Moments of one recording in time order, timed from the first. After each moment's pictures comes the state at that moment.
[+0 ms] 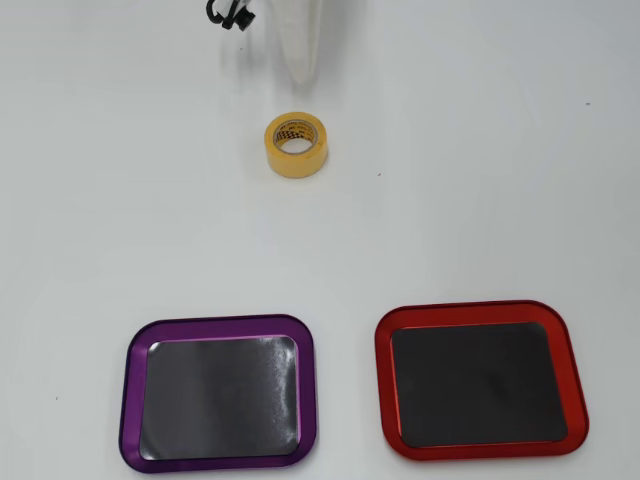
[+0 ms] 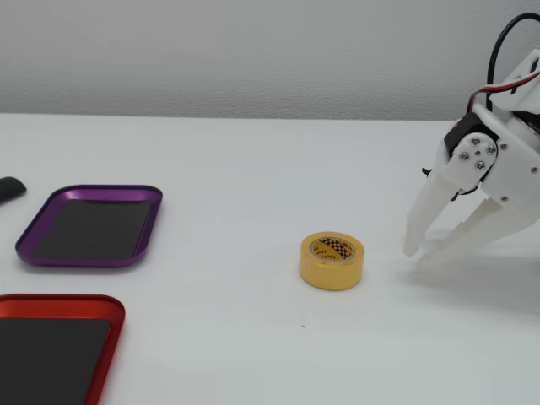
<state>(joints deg) 8.5 191.5 174.9 67.8 2.8</state>
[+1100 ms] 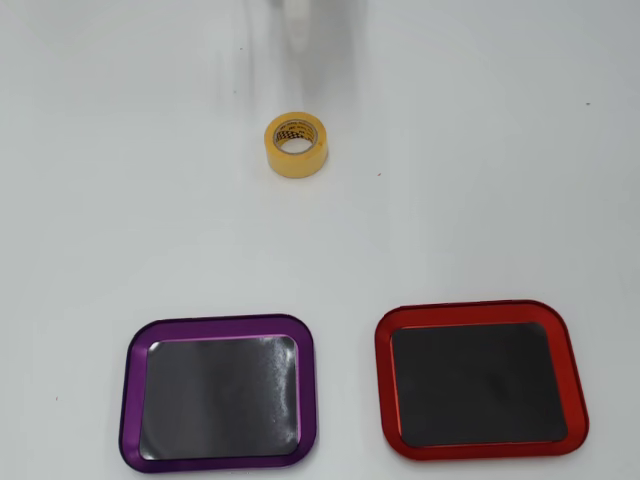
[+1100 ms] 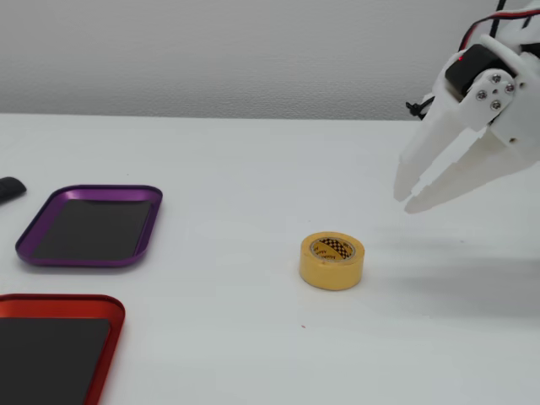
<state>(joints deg) 6.8 161.8 149.4 65.9 -11.4</state>
